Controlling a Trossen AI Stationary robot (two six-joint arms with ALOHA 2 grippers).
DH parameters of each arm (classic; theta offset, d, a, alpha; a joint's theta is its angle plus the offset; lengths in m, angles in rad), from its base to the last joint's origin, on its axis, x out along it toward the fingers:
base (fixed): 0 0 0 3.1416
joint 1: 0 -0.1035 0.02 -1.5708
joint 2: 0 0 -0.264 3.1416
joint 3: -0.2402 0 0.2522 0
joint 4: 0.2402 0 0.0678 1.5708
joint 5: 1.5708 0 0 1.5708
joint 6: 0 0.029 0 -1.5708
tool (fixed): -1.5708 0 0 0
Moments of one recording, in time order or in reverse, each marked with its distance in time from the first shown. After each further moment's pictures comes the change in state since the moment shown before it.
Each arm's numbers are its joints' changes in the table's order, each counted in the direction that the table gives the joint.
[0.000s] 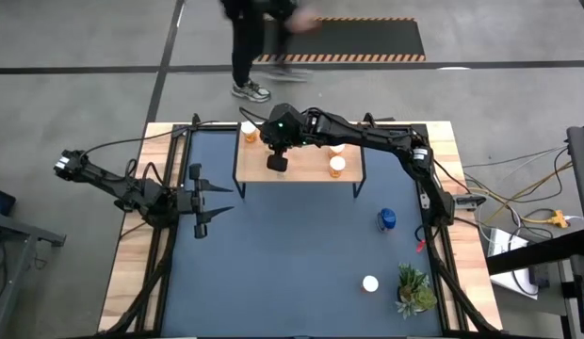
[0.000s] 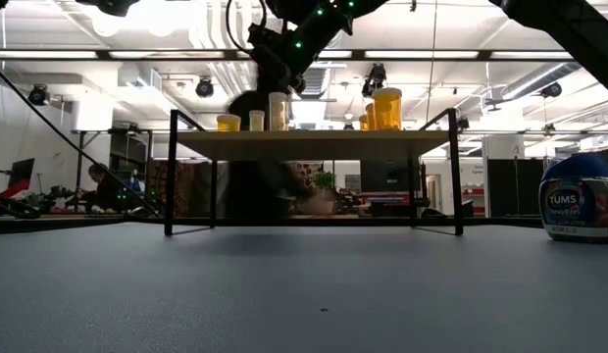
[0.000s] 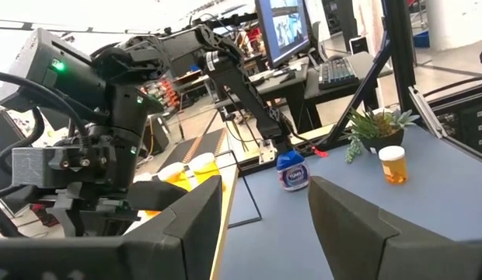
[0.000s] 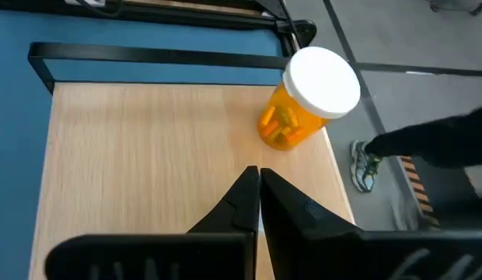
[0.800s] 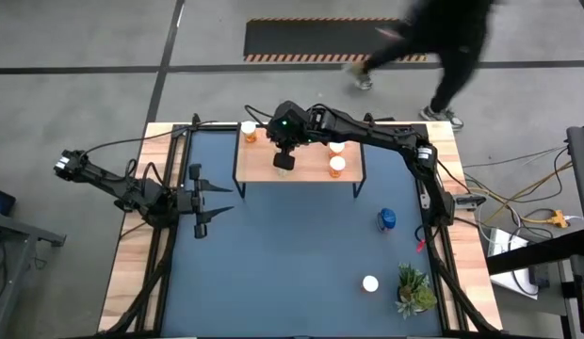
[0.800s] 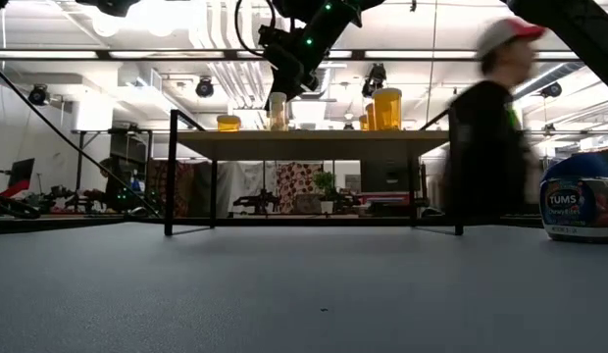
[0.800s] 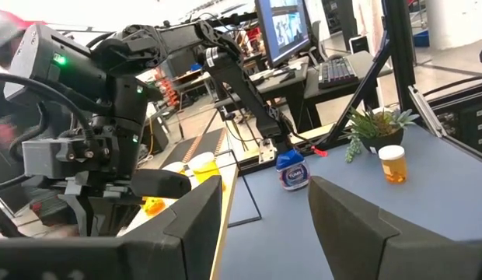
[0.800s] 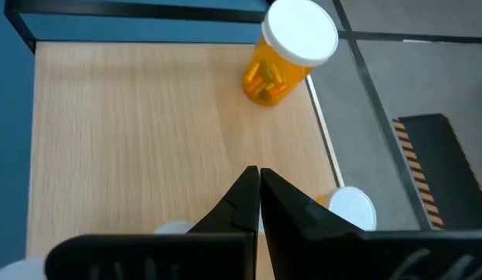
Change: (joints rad) left arm 0.000 0.001 0.000 0.002 0.000 -0.001; right arm 0.010 0.035 0.000 0.119 -0.035 0.027
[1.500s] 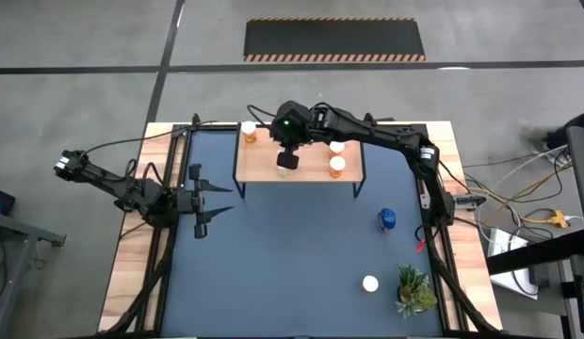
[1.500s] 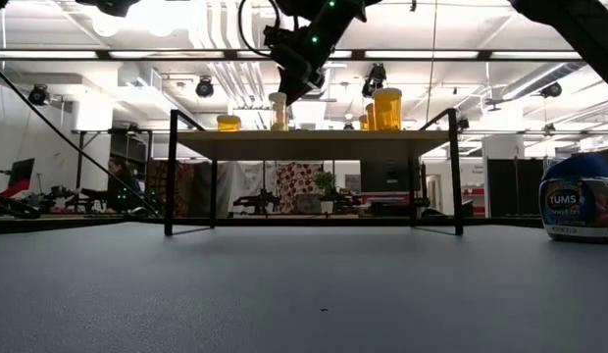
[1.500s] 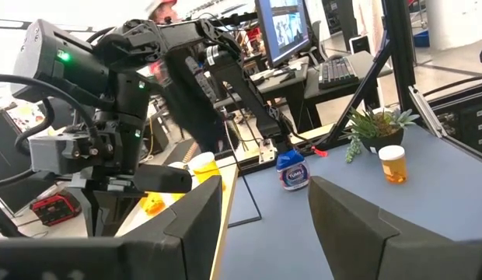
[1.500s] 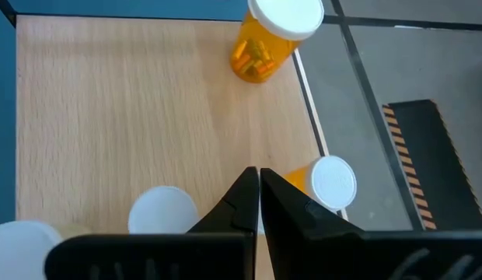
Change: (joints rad) left arm 0.000 0.000 0.000 0.000 0.000 0.000; right arm 0.000 0.025 0.003 0.049 -0.040 0.000
